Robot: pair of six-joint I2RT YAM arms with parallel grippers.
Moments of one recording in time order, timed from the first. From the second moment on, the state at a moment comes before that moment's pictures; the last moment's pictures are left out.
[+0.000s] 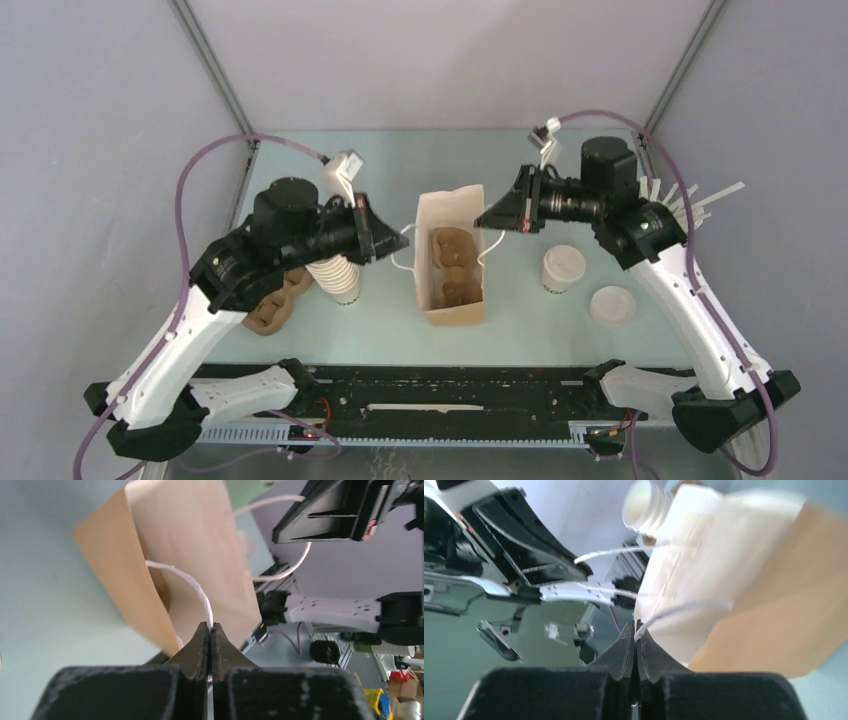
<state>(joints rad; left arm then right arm) -0.77 0.98 1.37 -0.84 0.17 -0.64 0.47 1.12 1.33 -0.60 -0.77 0.66</state>
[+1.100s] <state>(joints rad) -0.60 1.21 1.84 -0.99 0.17 -0.68 0.48 1.40 1.91 -0.59 -0.70 0.85</state>
